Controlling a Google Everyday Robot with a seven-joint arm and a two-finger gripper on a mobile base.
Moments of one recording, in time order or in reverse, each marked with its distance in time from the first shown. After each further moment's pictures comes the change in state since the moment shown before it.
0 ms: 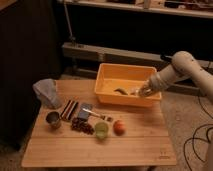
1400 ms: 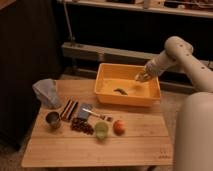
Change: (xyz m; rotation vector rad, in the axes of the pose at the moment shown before) arm -0.070 0.076 -0.006 0.019 -0.142 0.039
